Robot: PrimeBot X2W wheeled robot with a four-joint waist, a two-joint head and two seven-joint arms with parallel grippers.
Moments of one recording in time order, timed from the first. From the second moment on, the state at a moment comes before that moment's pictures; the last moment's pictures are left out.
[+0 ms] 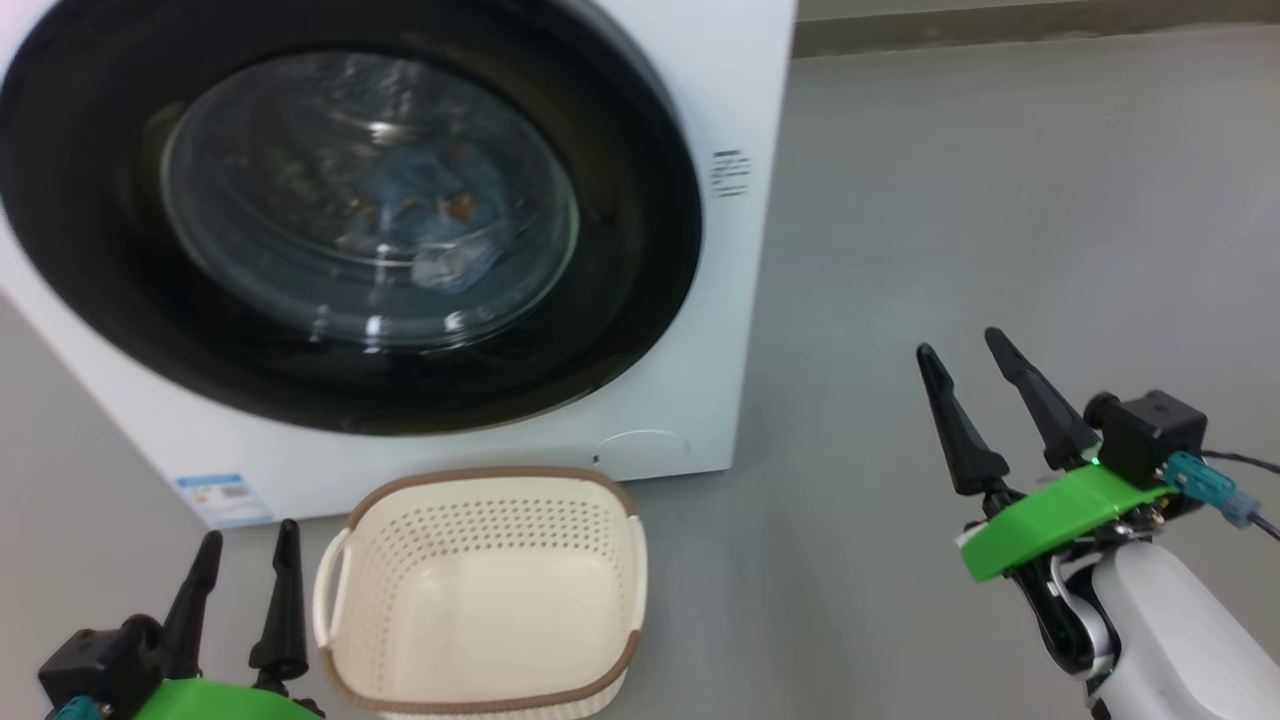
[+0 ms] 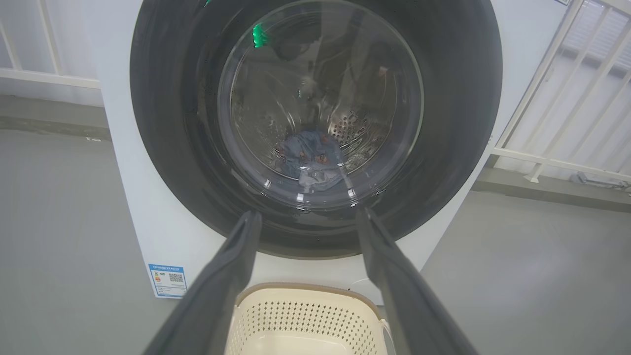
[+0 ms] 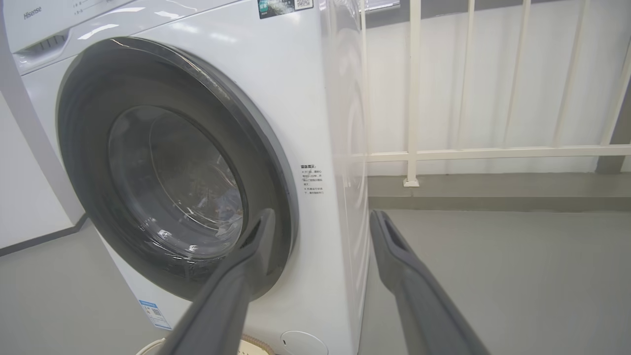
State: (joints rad) left arm -0.07 0.26 -0.14 0.23 -0.55 -0.03 -0.19; right arm -0.37 -0.23 0.30 0.40 0.49 0.14 -0.26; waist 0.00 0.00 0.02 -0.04
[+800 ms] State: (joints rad) left arm -0.04 0.26 -0.14 0.18 -0.57 0.00 -0.19; right arm -0.20 -0.22 0.18 0.33 0.46 0.14 -0.26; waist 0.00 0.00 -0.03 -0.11
